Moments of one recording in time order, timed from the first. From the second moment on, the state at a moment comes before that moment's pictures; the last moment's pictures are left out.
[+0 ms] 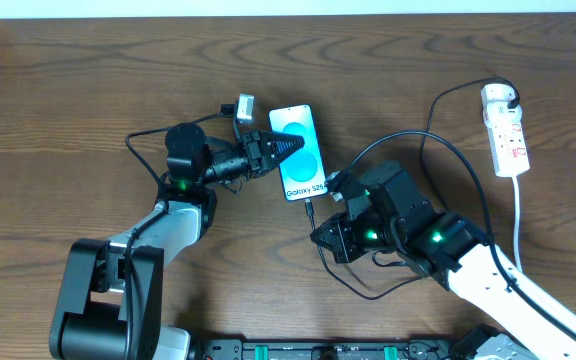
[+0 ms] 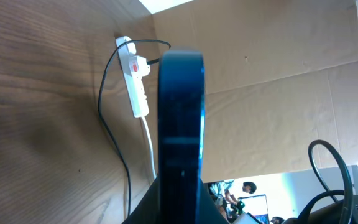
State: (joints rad) left arm -0.16 1.63 0.64 0.88 1.09 -1.19; right arm 0.67 1.23 0.81 -0.47 -0.55 0.46
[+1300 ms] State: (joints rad) left arm -0.17 1.64 0.64 0.91 1.10 -1.19; right arm 0.67 1.20 0.81 -0.51 -0.53 0.46
